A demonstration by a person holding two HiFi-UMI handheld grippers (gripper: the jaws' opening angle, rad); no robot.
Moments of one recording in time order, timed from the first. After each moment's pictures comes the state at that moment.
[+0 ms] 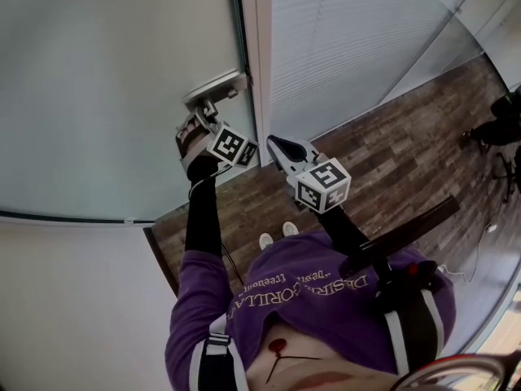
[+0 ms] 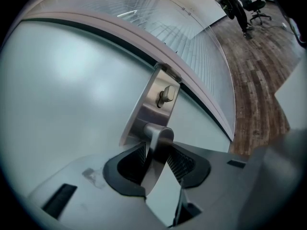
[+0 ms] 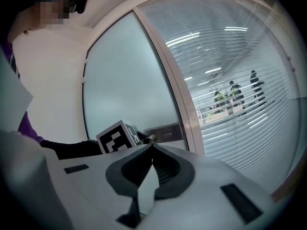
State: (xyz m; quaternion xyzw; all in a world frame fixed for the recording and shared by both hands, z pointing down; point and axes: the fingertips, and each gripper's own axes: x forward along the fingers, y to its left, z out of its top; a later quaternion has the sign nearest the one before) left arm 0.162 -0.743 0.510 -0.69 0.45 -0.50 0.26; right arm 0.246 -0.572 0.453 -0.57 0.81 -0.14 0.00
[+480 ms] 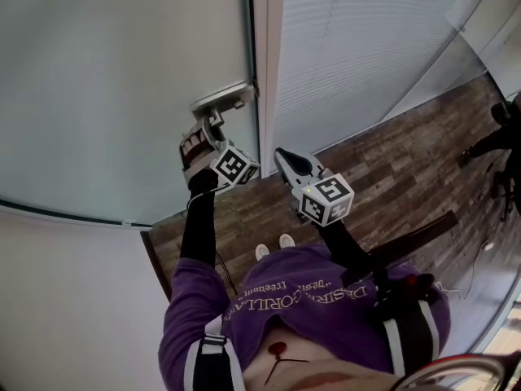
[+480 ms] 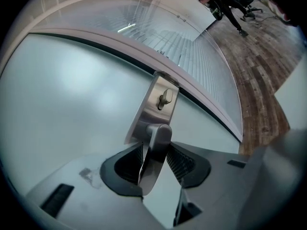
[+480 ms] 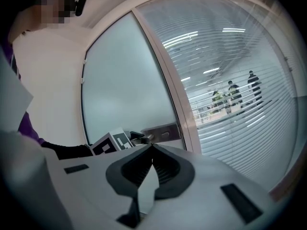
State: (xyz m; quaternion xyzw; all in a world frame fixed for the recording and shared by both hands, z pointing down) left arm 0.164 -0.734 0.503 -0.69 0.46 -0.46 0.32; right arm 0.256 -0.564 0.454 -0.57 0.81 -0.14 0.01
